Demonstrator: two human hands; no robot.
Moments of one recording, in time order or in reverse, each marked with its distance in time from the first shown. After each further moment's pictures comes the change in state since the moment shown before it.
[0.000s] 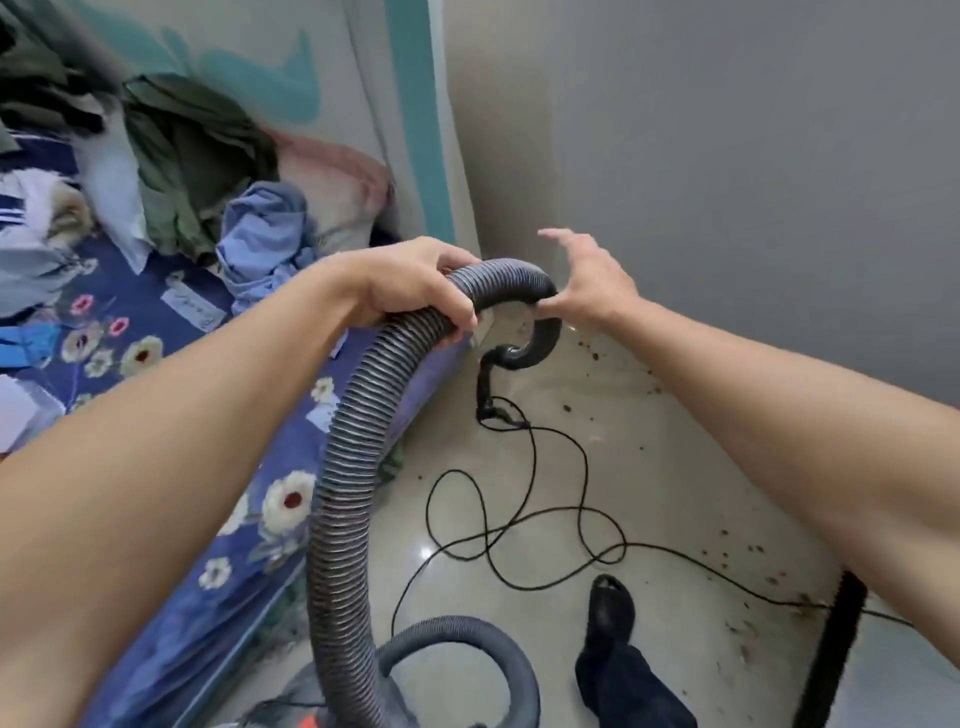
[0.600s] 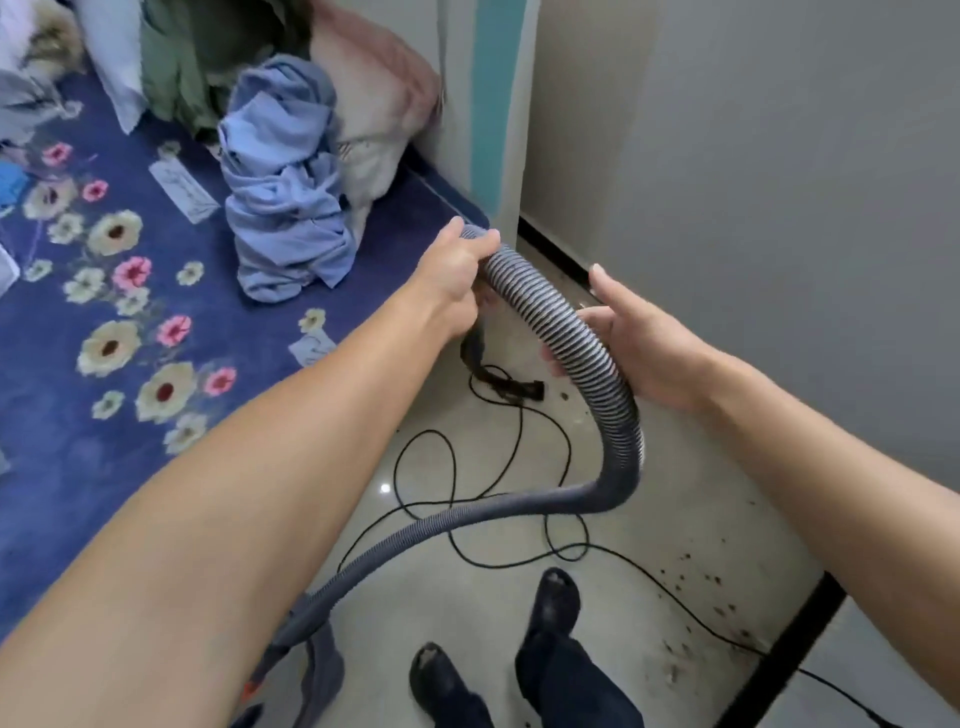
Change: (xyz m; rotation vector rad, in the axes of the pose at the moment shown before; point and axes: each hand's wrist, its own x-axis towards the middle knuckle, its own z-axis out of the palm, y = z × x) left_hand 0.107 -0.091 0.024 -1.183 0.637 -0.050; right_hand -0.006 0.016 0.020 0.771 -0.687 0.240
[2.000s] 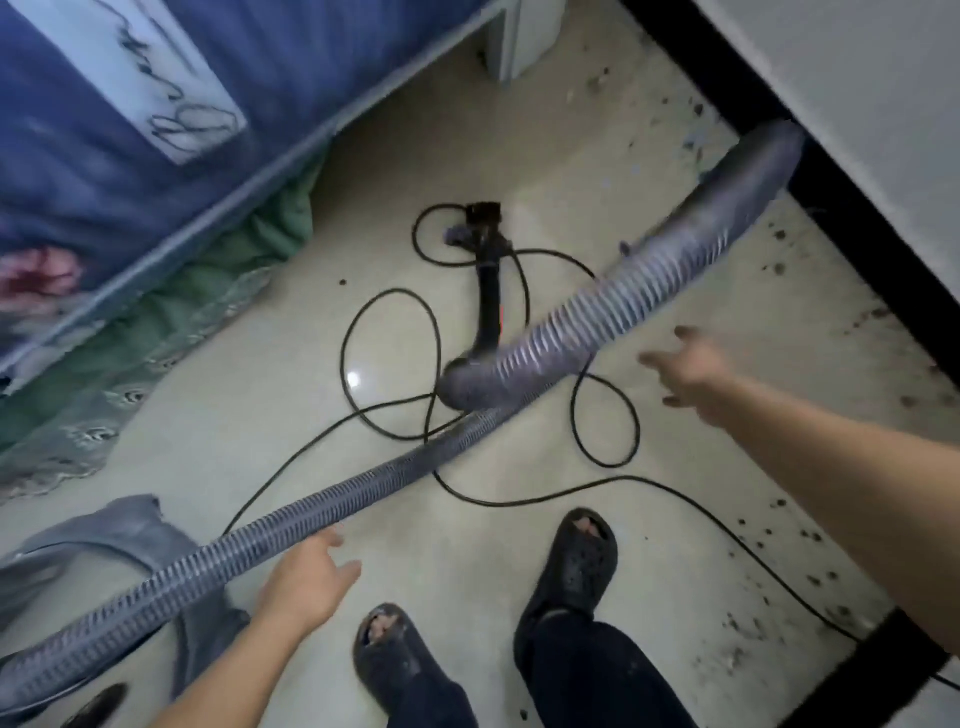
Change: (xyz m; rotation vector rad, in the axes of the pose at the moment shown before) left_hand 0.029 -0.539 -0.403 1.384 0.162 -0.600; right_hand 0.284 0.463 -0.070 -0.473 0.665 0.454
